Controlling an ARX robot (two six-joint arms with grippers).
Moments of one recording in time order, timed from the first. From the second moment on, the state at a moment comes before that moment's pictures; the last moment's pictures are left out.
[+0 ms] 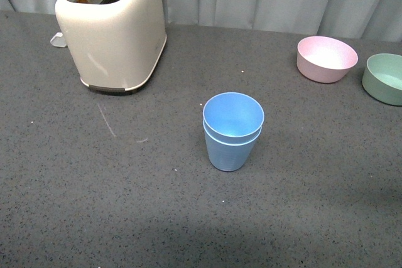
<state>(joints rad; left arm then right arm) 0.00 0.00 0.02 0.00 0.00 0.00 0.10 1.15 0.10 1.03 0.10 0.00</state>
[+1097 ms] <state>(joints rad) 0.00 0.00 0.02 0.00 0.00 0.00 0.00 0.36 0.00 0.36 0.00 0.00</state>
